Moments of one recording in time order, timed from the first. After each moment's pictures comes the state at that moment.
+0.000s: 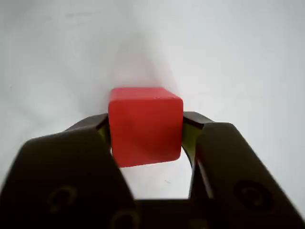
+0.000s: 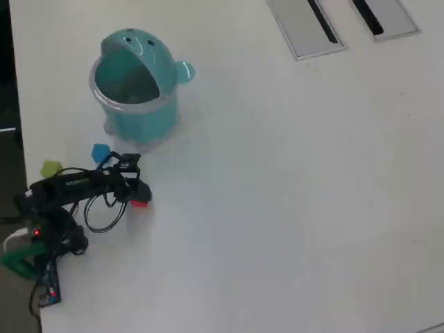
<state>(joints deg) -16.1 99.7 129.0 44.6 -140.5</state>
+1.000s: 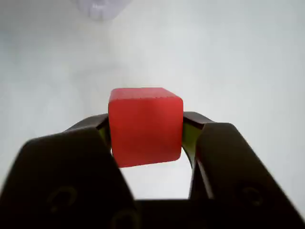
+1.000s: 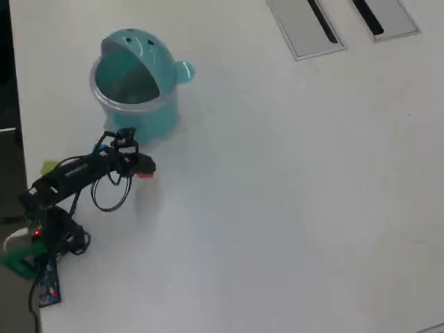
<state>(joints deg) -28.5 96.9 112.1 46.6 -135.2</state>
